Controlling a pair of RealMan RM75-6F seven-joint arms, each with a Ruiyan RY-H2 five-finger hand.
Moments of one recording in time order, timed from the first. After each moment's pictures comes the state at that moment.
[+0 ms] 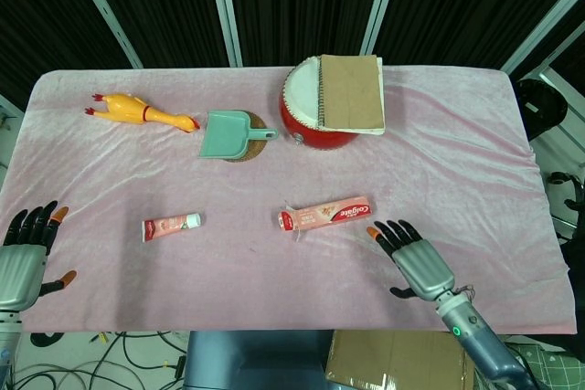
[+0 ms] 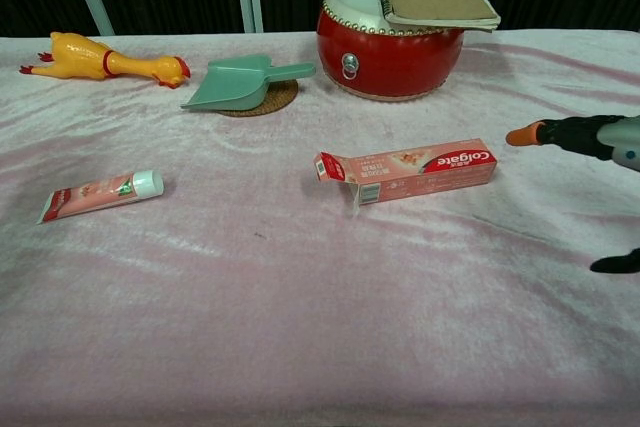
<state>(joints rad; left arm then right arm) -0.11 -1.15 -0.03 -1.66 1.48 1.46 0.23 0.43 -1.24 0.04 -1.77 -1.43 1.03 -0.32</state>
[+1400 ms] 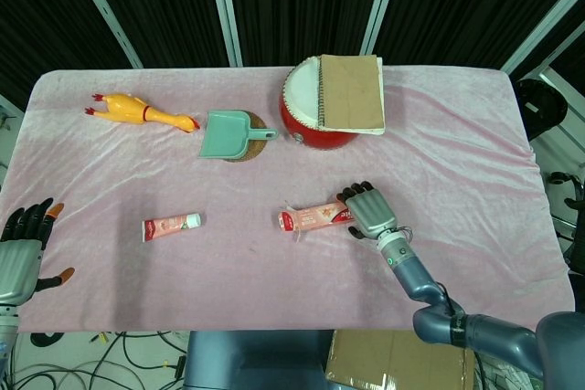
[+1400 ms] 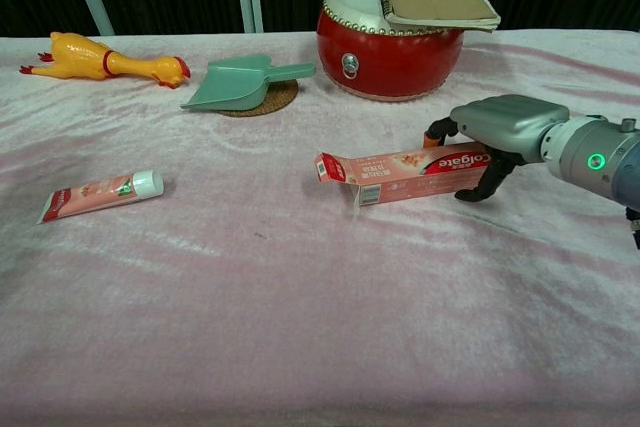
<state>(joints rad) -0.12 -1.13 -0.04 -1.67 1.42 1.41 0.19 0.73 -1.64 0.18 -1.27 -1.13 0.86 -0.42</state>
